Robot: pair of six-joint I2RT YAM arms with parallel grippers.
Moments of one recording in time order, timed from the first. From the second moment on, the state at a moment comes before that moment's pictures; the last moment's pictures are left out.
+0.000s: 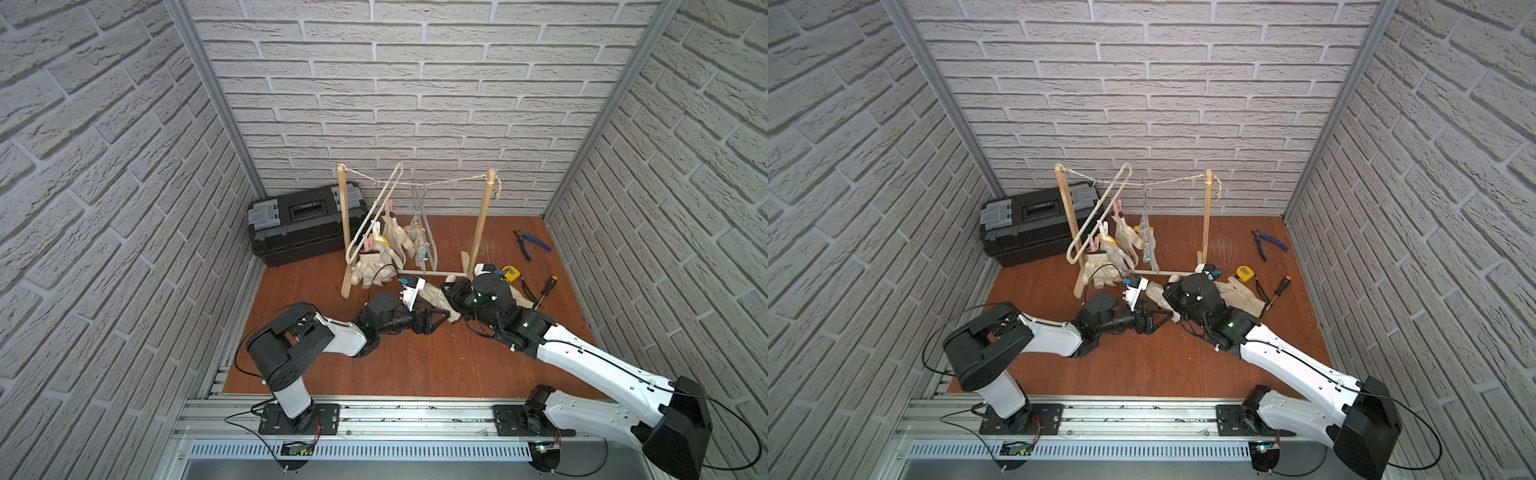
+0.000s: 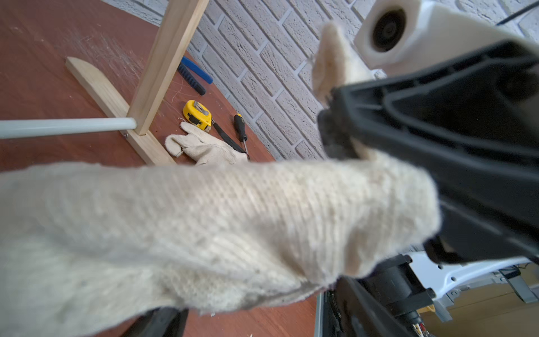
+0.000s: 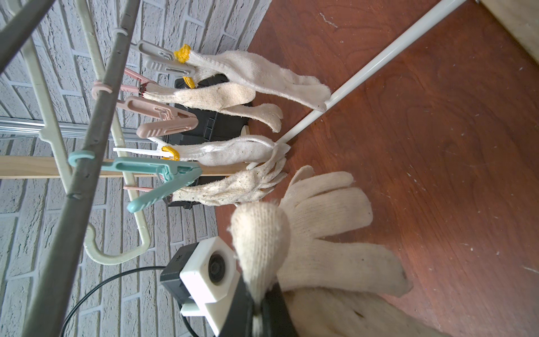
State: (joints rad) left arm -0.85 1.69 0.57 0.99 0.47 -0.69; right arm 0.70 1.07 0.79 -0.22 0.17 1.35
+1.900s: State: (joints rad) left arm -0.89 1.46 0.74 0.20 0.44 -0.37; right arm 0.74 1.07 0.77 -0.33 0.31 1.41
